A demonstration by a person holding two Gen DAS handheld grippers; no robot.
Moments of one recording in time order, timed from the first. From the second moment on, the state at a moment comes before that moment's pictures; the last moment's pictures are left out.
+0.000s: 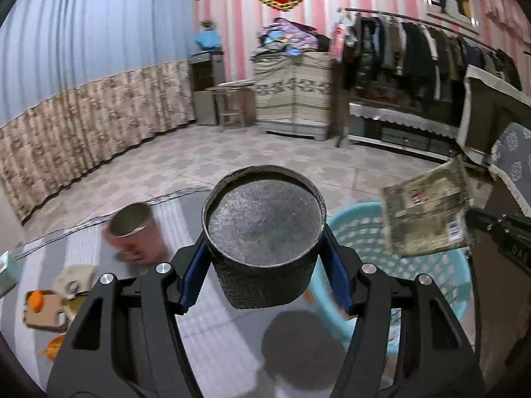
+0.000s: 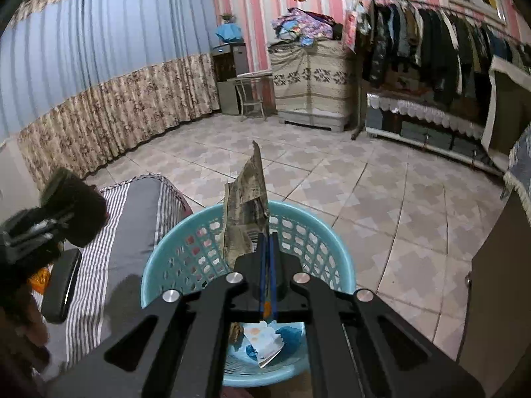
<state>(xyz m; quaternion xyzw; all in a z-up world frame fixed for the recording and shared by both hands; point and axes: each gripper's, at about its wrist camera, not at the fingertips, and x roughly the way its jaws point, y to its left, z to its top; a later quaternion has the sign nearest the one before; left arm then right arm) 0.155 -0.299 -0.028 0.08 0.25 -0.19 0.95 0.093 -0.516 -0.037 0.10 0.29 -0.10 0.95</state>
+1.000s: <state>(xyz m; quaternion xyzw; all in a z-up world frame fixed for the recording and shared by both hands) 0.159 -0.290 -0.028 0.08 0.25 -0.16 0.95 0.125 -0.519 -0.087 0.11 0.36 -0.11 0.92</state>
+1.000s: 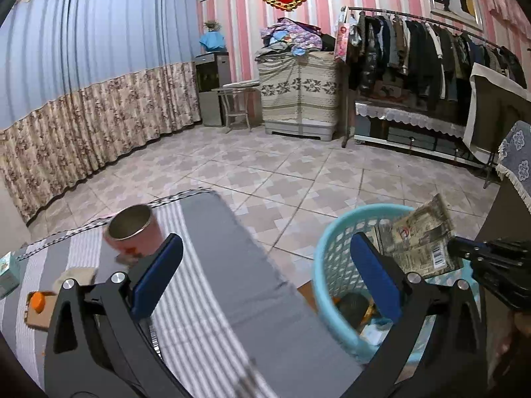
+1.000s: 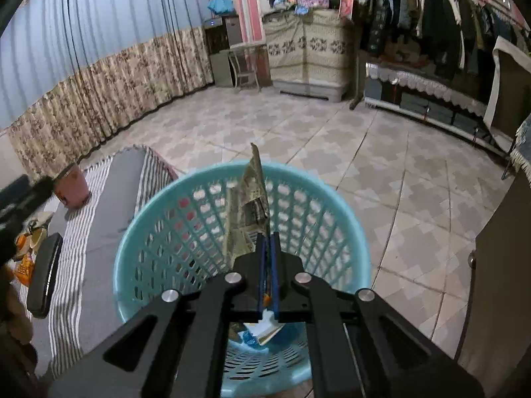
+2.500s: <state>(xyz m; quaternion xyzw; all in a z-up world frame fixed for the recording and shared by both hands) 0.187 -0.027 -0.125 0.05 0.44 -0.07 0.89 0.118 -0.357 -0.080 0.02 0.32 -0.03 0.95</state>
